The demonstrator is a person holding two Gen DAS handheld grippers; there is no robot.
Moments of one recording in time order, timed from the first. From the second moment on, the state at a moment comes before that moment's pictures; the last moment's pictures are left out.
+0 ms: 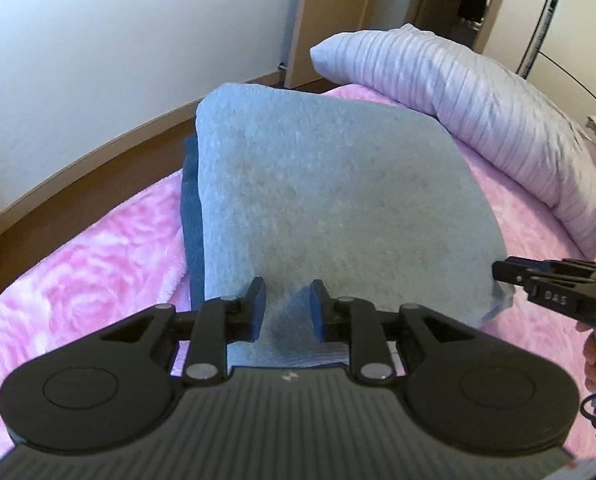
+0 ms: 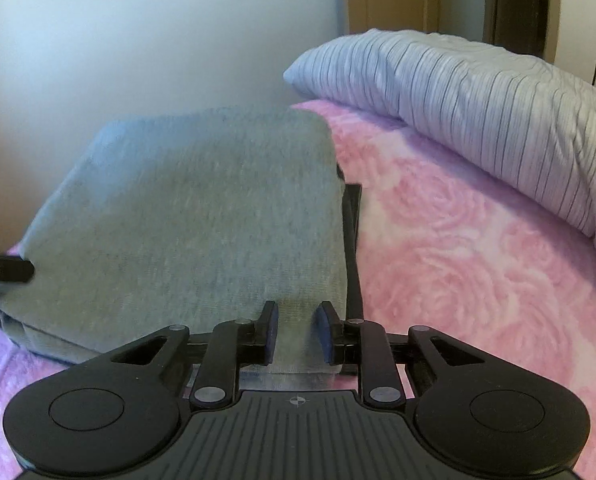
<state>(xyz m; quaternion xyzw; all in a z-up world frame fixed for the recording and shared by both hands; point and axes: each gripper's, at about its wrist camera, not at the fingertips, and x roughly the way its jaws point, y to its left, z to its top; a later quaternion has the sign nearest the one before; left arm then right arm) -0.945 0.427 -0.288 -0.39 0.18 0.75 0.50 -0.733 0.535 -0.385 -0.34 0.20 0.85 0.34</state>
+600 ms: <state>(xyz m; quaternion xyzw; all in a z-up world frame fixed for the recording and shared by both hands) -0.835 0.282 -0.158 -0.39 0.17 0.77 0.47 -0.623 0.394 -0.253 -0.28 0.27 0.86 0.32</state>
